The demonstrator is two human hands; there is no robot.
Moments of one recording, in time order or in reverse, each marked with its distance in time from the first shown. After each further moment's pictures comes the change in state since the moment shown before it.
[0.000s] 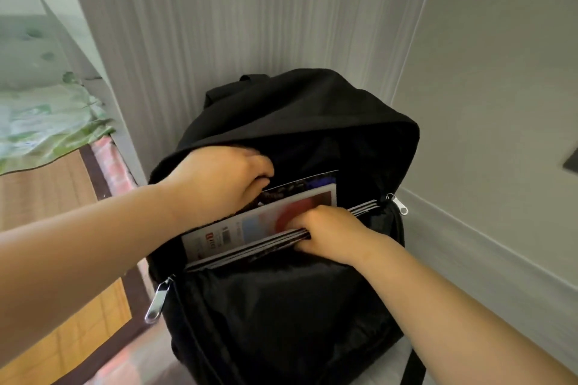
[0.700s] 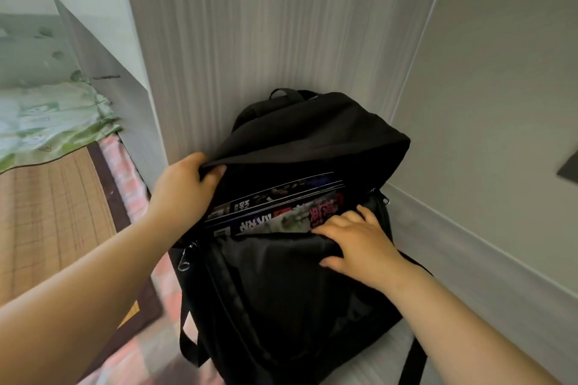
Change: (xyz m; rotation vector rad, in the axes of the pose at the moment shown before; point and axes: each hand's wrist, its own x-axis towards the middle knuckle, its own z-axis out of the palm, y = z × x) left_hand -0.043 -0.027 0.032 -0.517 0.327 -0.796; right_hand -0.039 0.006 0.014 -0.182 0.051 0.136
